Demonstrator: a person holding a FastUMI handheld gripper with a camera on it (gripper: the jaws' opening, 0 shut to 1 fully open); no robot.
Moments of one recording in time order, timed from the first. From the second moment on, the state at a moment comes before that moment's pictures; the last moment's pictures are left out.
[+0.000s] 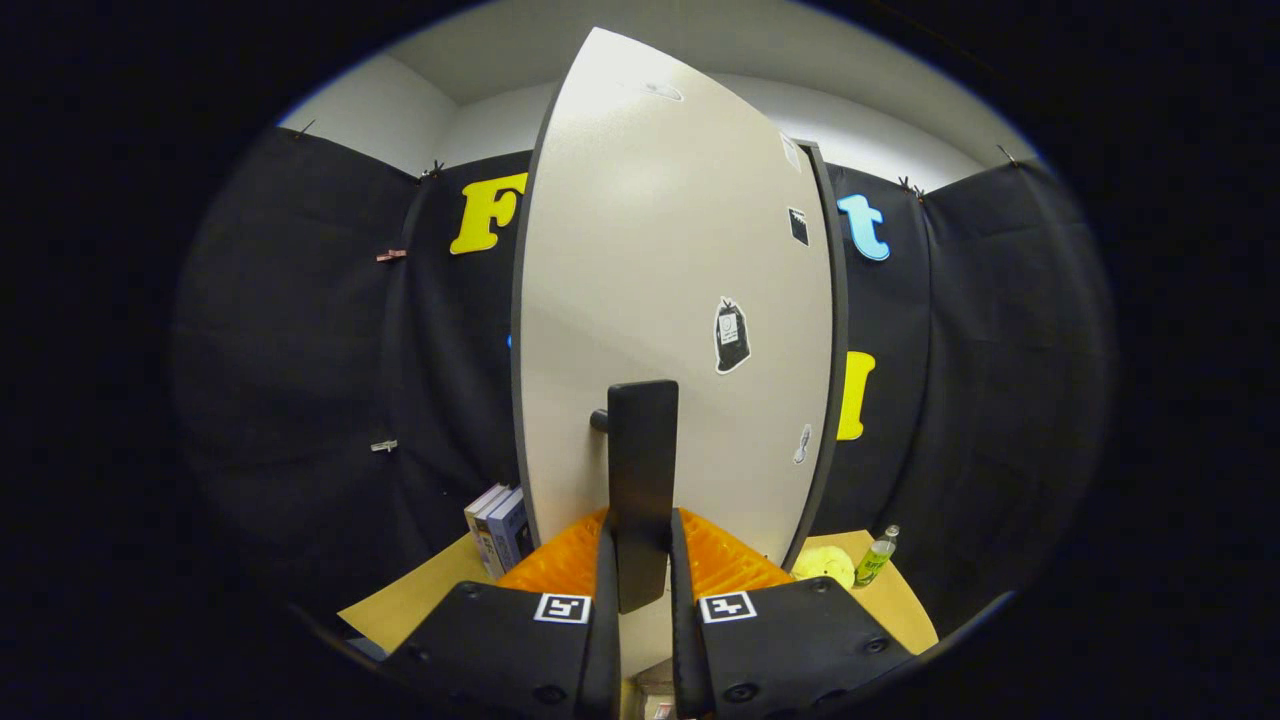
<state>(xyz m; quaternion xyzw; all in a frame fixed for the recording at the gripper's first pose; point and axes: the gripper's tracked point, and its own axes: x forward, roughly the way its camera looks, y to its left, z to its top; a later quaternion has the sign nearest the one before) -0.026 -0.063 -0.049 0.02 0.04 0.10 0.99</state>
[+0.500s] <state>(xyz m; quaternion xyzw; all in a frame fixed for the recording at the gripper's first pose) -0.055 -0.134 -0.052 0.01 0.05 0.06 1.00</state>
